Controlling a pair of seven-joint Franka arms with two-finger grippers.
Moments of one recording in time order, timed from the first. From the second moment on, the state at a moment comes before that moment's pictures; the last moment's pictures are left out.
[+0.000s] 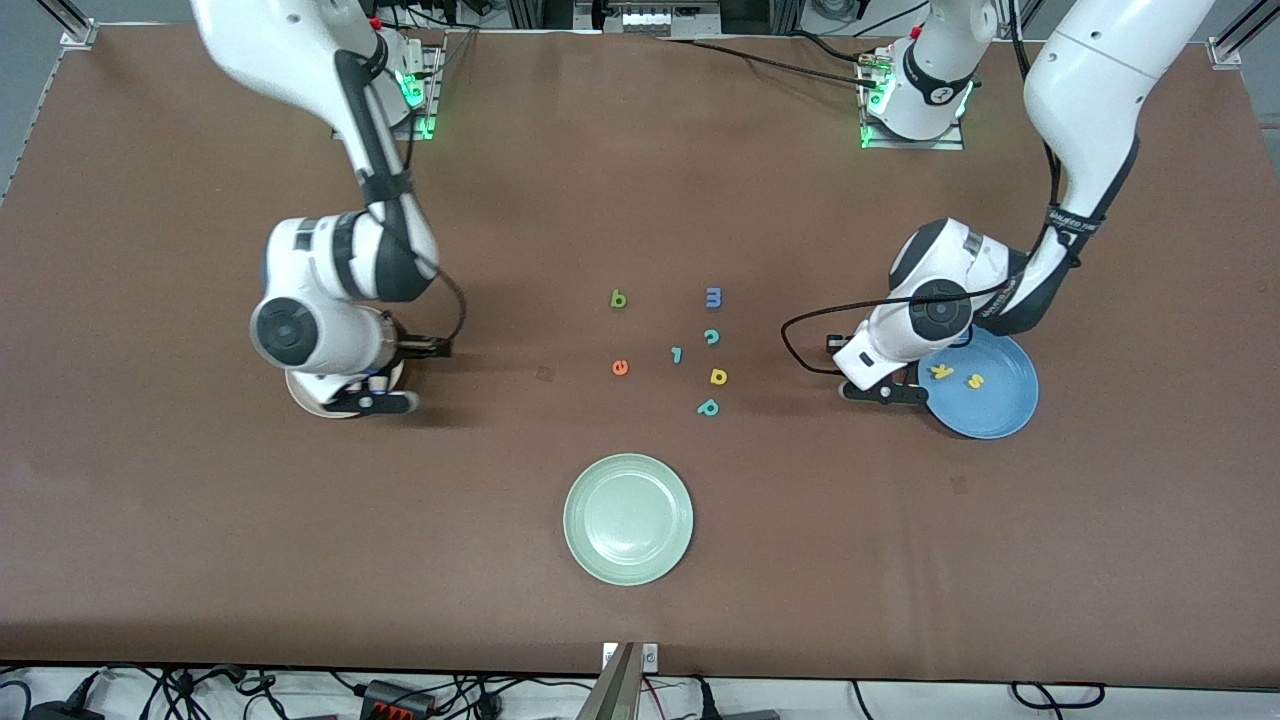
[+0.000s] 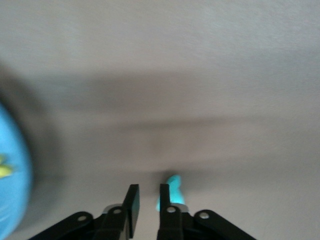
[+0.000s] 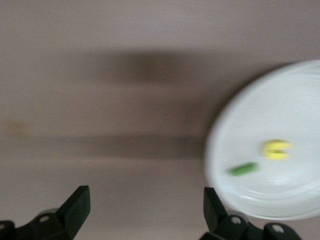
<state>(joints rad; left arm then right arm) 0.21 0.53 -0.51 -1.98 0.31 2.18 -0.41 0.79 0.53 -0.50 -1.79 0.37 2.02 0.08</state>
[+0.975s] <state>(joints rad) 0.25 0.56 -0.57 -2.03 0.31 2.27 -0.42 1.06 0.87 -0.42 -1.43 0.39 2.25 0.38</state>
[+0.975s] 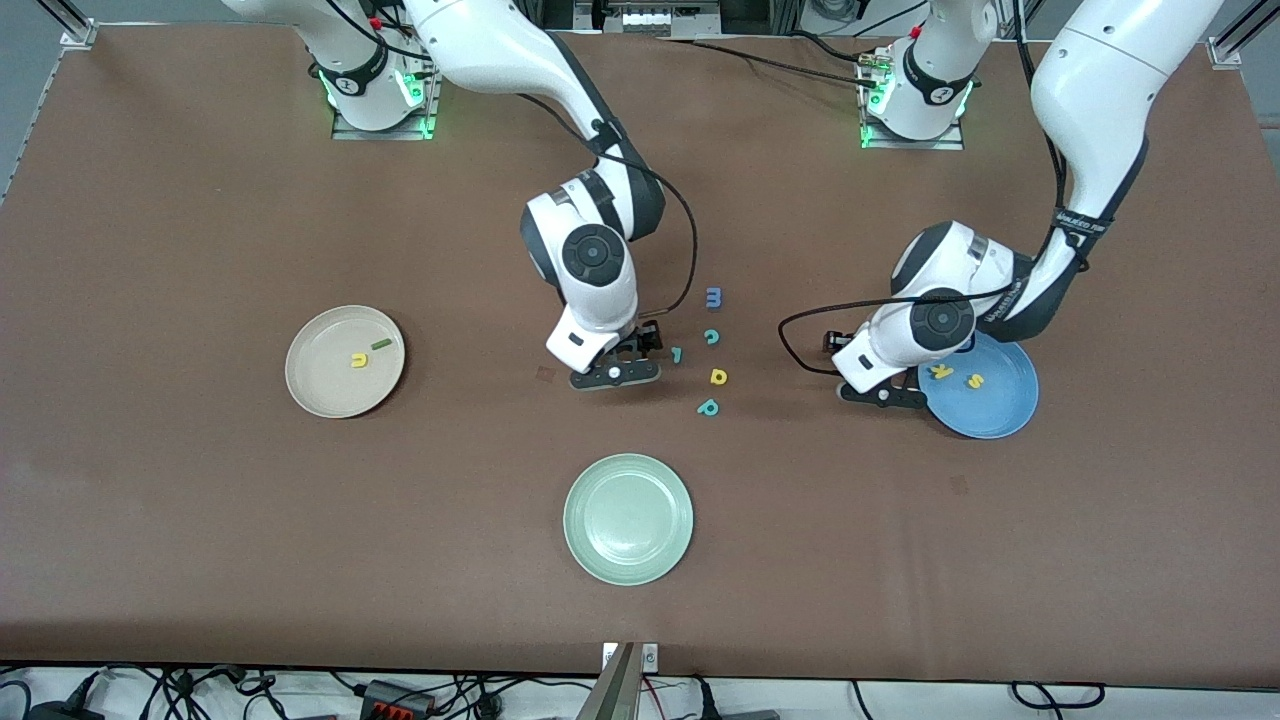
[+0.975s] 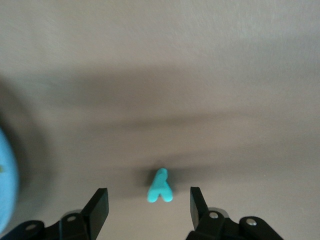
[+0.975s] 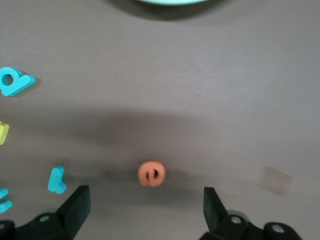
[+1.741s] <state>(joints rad) 0.25 0.57 -0.56 -2.10 0.32 2.38 -0.42 1.06 0.92 -0.42 -1.42 0.41 2.29 0.39</state>
